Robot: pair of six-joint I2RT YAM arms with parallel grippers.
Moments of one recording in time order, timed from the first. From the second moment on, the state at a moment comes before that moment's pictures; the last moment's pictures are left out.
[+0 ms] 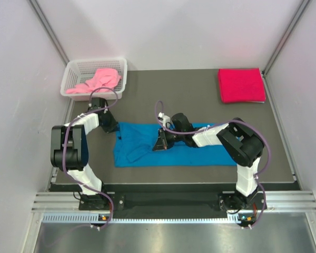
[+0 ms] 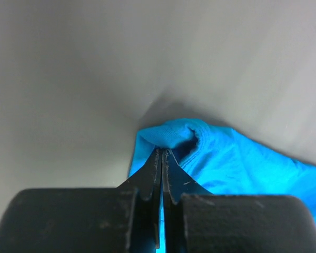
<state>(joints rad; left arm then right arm) 0.03 1.73 1.00 -0.33 0.16 -0.57 0.75 1.91 0.94 0.35 -0.66 0.49</state>
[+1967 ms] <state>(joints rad) 0.08 1.71 0.95 -0.25 0.33 -0.63 0.75 1.92 0.98 0.34 -0.66 0.50</state>
